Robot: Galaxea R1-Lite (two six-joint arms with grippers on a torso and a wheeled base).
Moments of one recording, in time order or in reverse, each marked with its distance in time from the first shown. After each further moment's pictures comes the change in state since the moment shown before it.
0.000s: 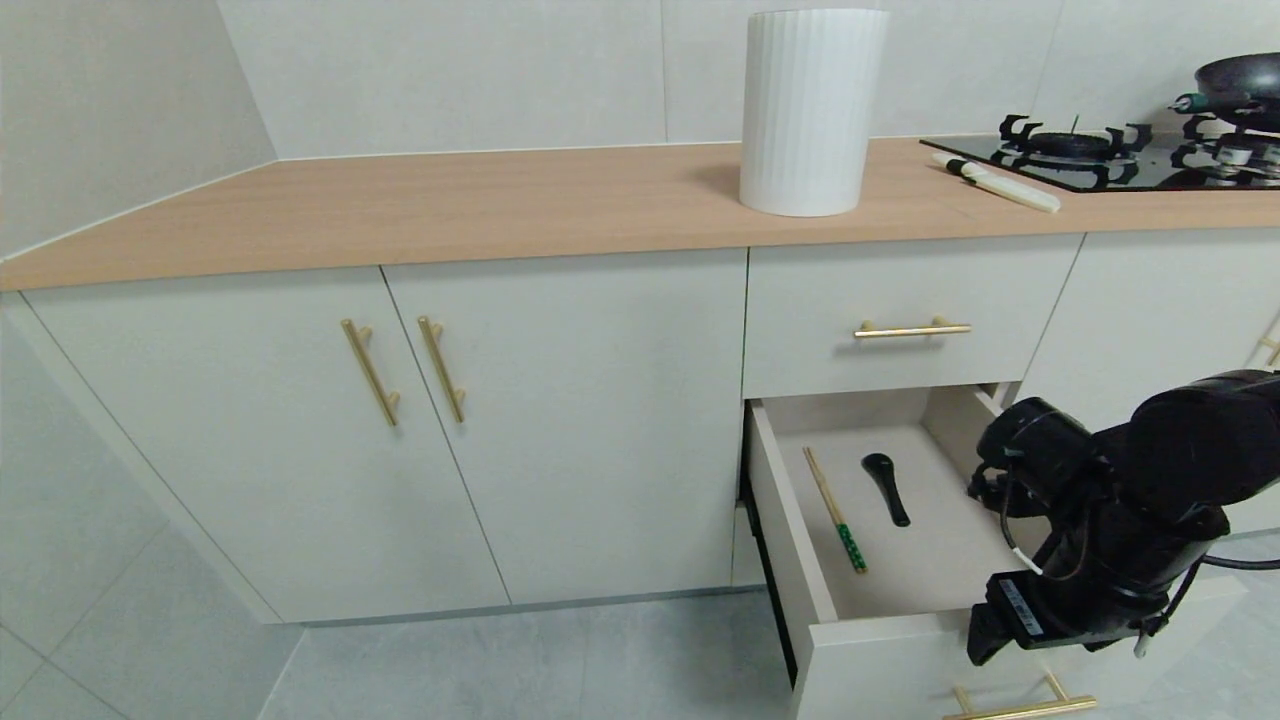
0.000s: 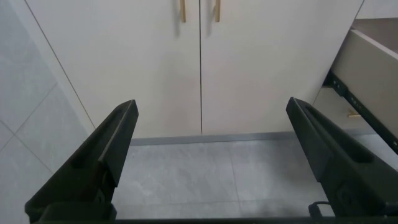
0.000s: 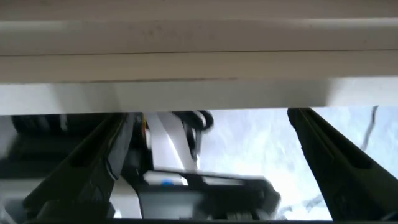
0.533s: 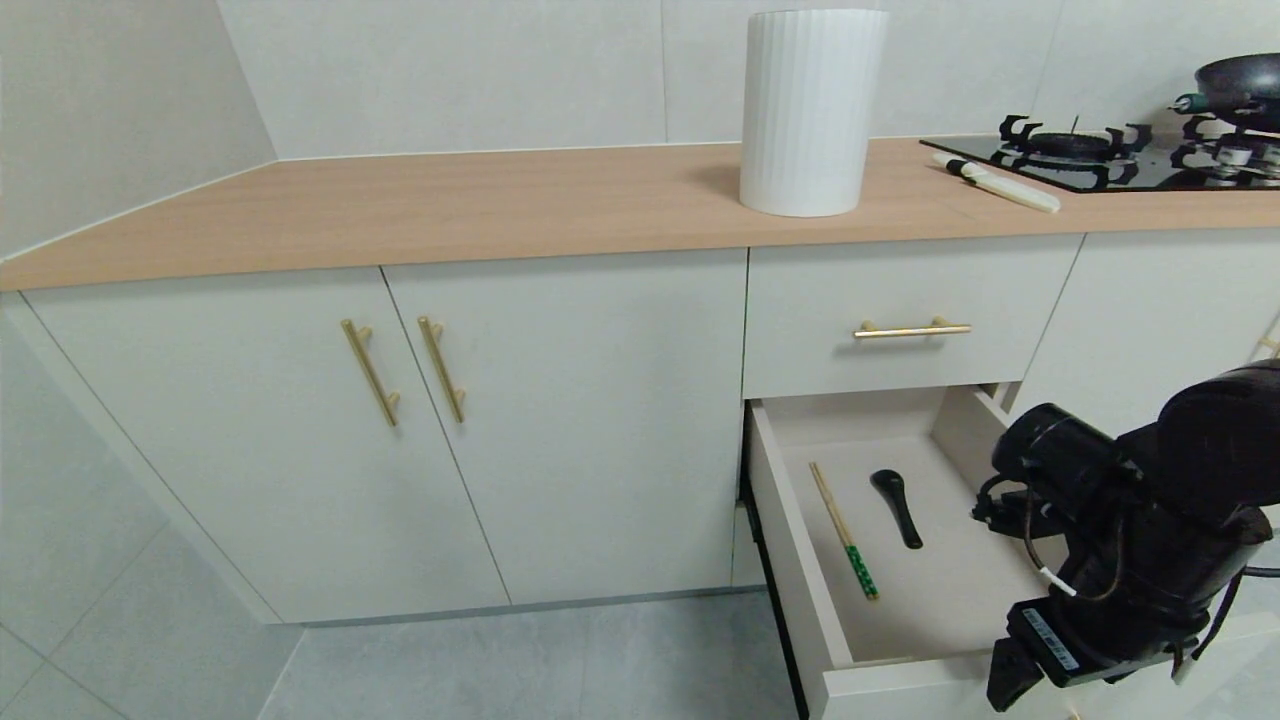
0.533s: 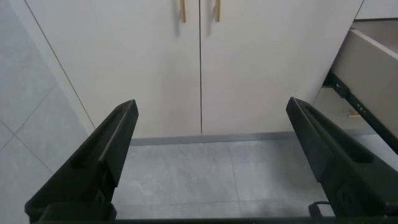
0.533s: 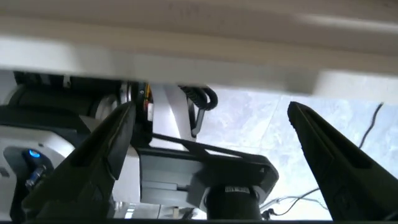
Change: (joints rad) left arm 0.000 0.000 0.000 0.000 0.000 0.000; right arm 0.034 -0.053 -0.003 0.147 0.075 -0.071
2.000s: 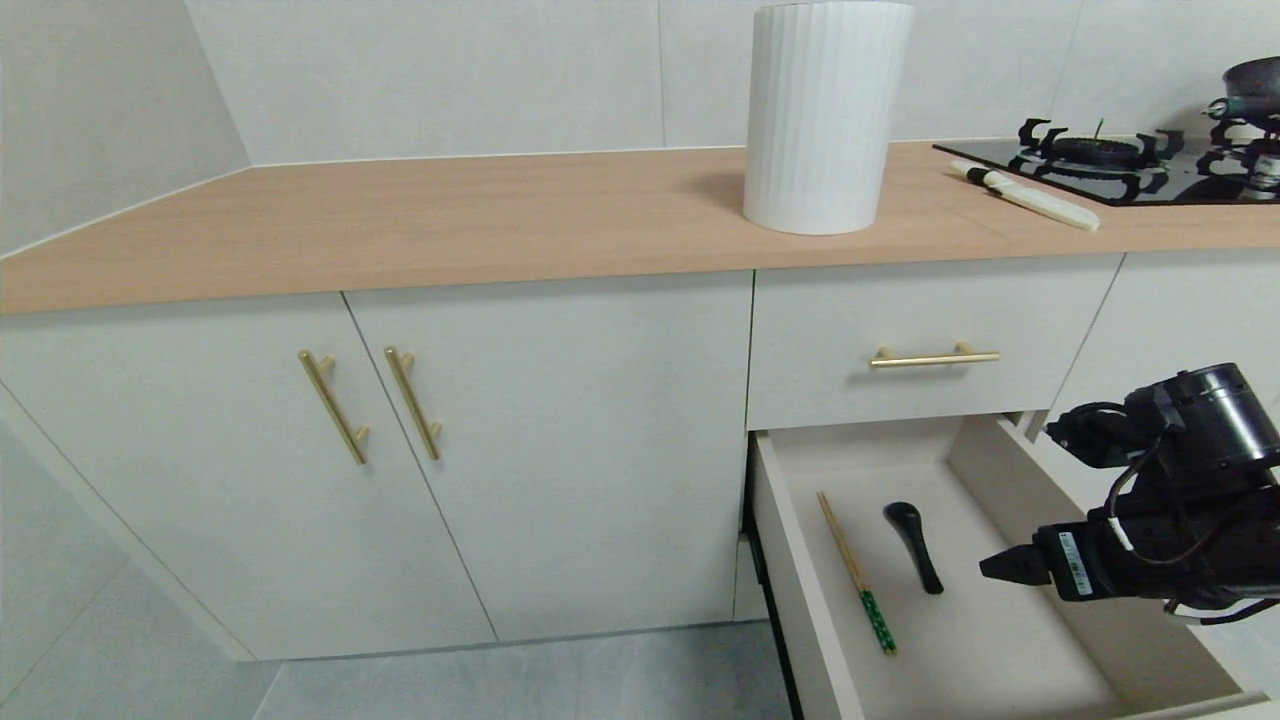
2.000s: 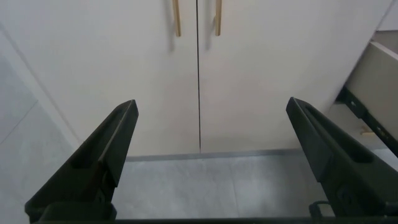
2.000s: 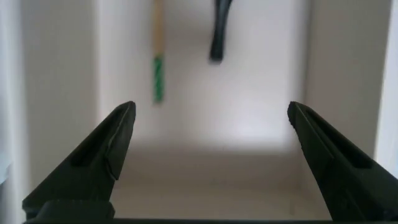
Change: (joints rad) left arm 0.000 0.000 0.000 0.000 0.000 0.000; right arm -0.143 -0.215 0.285 -0.661 -0.010 -0.103
